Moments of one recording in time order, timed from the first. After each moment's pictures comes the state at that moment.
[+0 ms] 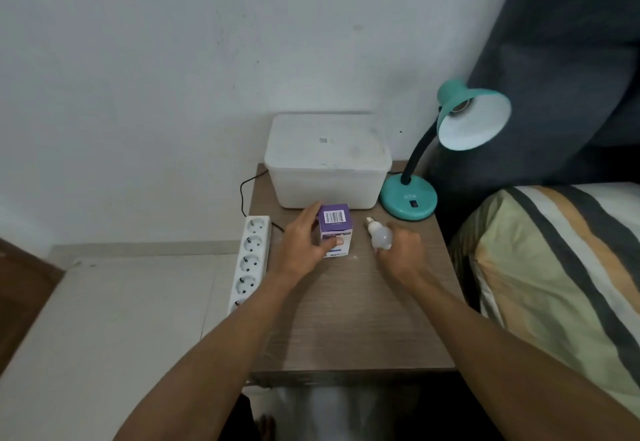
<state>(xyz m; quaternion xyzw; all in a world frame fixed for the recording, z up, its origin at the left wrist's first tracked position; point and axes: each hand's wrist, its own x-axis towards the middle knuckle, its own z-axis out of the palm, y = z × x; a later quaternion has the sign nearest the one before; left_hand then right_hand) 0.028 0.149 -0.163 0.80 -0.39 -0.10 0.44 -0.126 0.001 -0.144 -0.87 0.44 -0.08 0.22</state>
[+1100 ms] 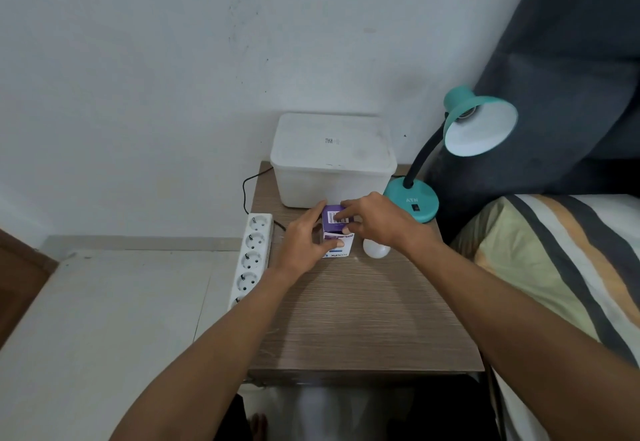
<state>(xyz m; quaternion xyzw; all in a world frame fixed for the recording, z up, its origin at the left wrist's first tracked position) 0.033 0.152 -0.166 0.77 -0.42 -0.12 0.47 -0.069 -0.007 -0.074 -0.98 0.09 0.02 0.16</state>
